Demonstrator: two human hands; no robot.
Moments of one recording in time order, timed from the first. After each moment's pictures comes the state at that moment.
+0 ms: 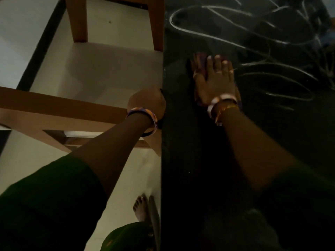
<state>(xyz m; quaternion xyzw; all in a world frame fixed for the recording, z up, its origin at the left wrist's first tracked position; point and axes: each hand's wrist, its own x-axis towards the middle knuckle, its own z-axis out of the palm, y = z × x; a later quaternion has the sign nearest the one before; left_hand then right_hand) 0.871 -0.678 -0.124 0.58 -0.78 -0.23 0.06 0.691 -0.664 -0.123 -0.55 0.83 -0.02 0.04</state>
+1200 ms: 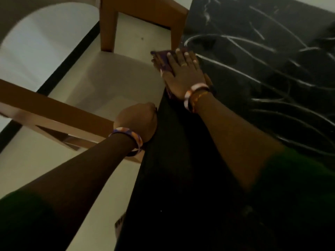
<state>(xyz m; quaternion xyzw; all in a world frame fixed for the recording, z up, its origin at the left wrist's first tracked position) 0.865 -0.680 -0.126 0.61 -0.77 -0.17 0.03 0.725 -0.766 -0.115 -0.73 0.68 -0.02 0.10</state>
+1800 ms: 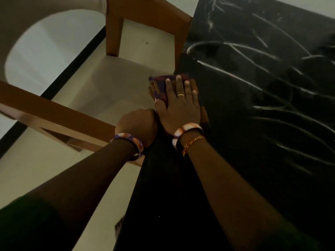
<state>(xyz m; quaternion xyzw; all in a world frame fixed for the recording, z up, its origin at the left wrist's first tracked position) 0.863 -0.678 -0.119 0.62 -0.77 -0.19 0.00 0.748 -0.695 -0.125 -0.70 0.71 -0.07 0.10</state>
